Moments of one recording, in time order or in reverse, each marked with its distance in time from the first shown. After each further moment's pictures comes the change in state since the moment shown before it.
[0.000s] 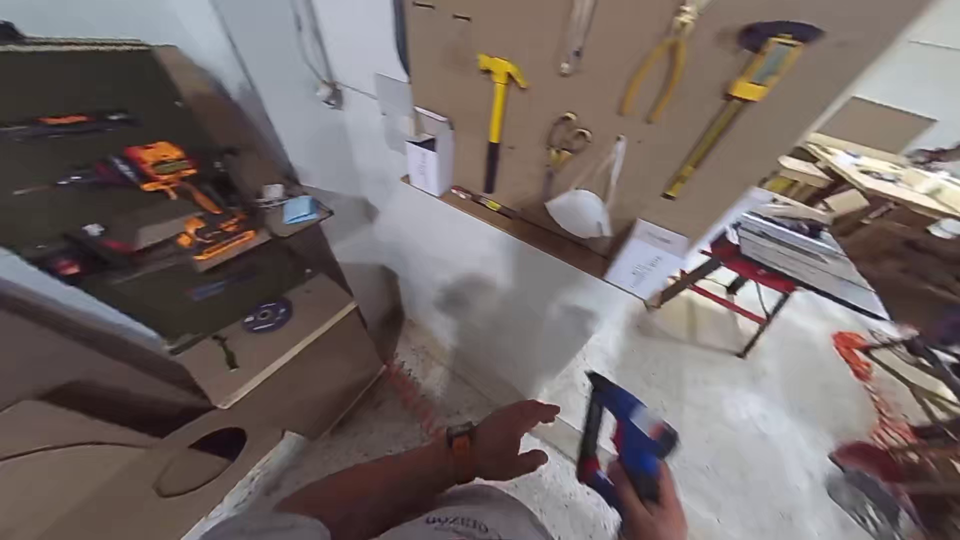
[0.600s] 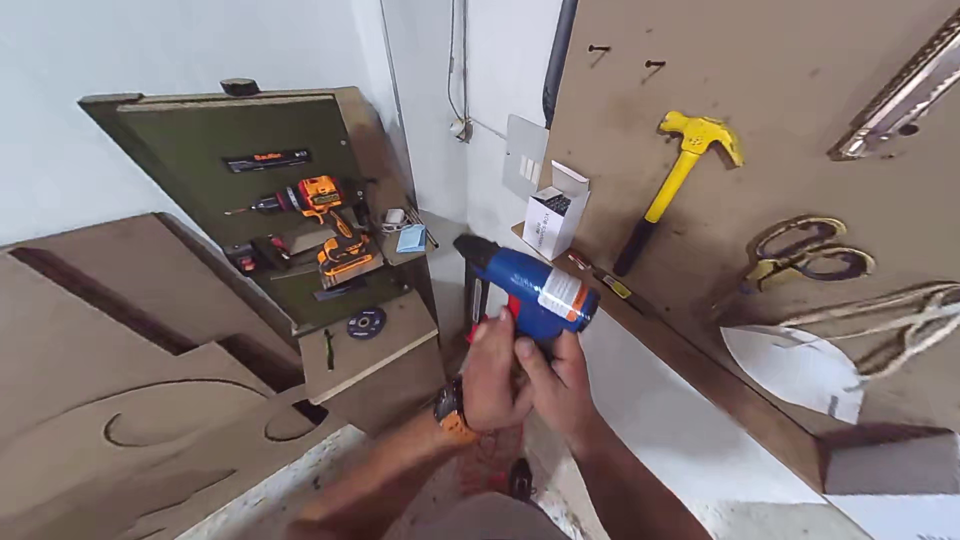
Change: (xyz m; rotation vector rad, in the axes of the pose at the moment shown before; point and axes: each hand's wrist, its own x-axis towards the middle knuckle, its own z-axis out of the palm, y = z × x) left_hand -0.006 -0.011 -0.277 0.805 1.194 0.175; right_hand 0.192 -0.202 0.381 0.704 -0.751 -0.555
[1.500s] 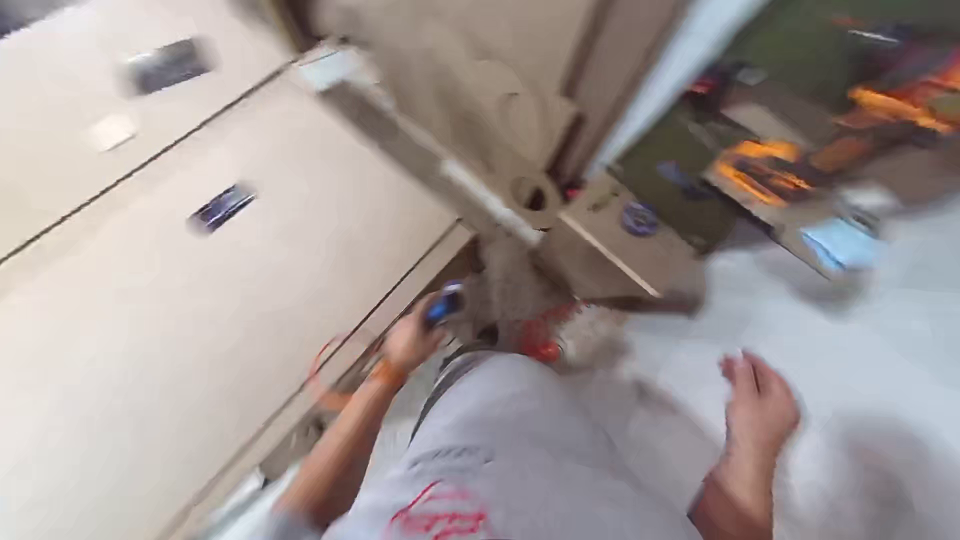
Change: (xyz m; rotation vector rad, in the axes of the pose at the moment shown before) left_hand -0.352 0.156 -0.176 0.629 0.299 -2.036; right_hand -0.002 0.245 0.055 -0.434 -0.818 0.515
